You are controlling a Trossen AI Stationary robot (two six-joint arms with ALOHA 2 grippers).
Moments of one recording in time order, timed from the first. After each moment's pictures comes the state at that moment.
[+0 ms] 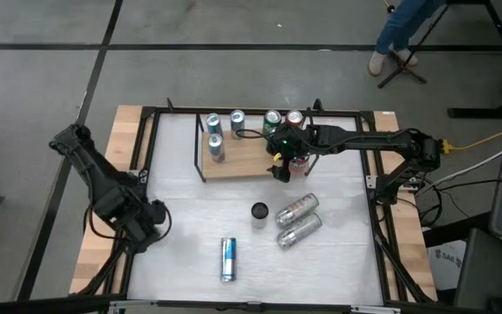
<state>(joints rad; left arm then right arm) -0.79 1.30 1.26 -1.53 0.09 -1.01 -0.20 1.60 1.25 -0.57 -0.04 -0.03</state>
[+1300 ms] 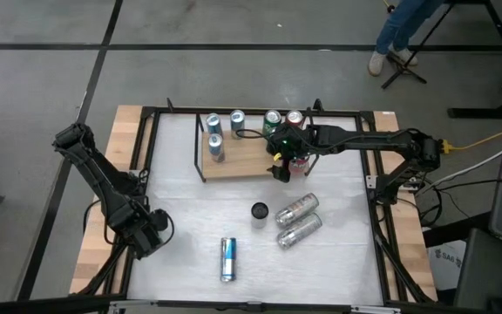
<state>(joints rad) -0.85 1.30 0.96 -1.27 0.14 -1.07 -0.20 1.60 1.25 -0.58 -0.04 -0.03</state>
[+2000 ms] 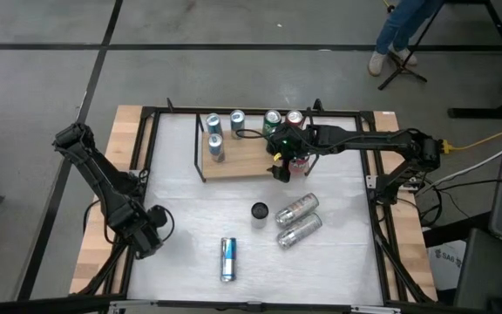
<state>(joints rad) -0.85 1.30 0.96 -1.27 0.16 -1.32 -0.20 1.60 1.25 -0.58 -0.04 -0.03</state>
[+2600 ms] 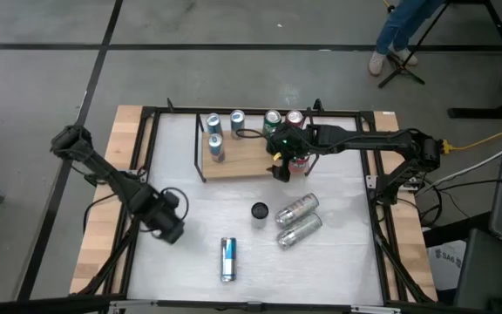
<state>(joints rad) -0.58 1.30 0.96 -1.17 0.13 -1.60 -0.20 1.60 1.26 -0.58 -0.04 -0.03</state>
